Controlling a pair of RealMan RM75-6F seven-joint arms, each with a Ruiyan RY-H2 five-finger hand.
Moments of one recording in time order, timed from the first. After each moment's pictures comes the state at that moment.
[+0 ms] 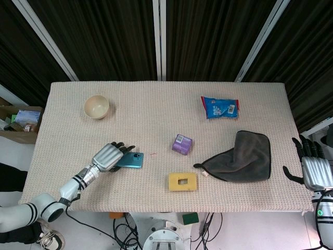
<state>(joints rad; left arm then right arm) -0.68 -1.50 0.05 -1.30 1.54 0.89 0.11 0.15 -1.09 0.09 -1.60 -1.34 1.33 -0.09</state>
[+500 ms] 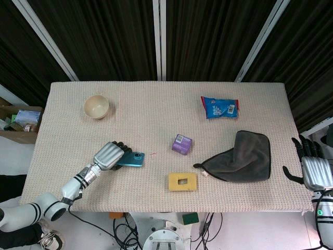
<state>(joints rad) -0.67 -1.55 0.03 -1.22 1.55 0.96 0.05 0.15 -1.09 0.09 -1.60 -1.34 1.32 -0.10</state>
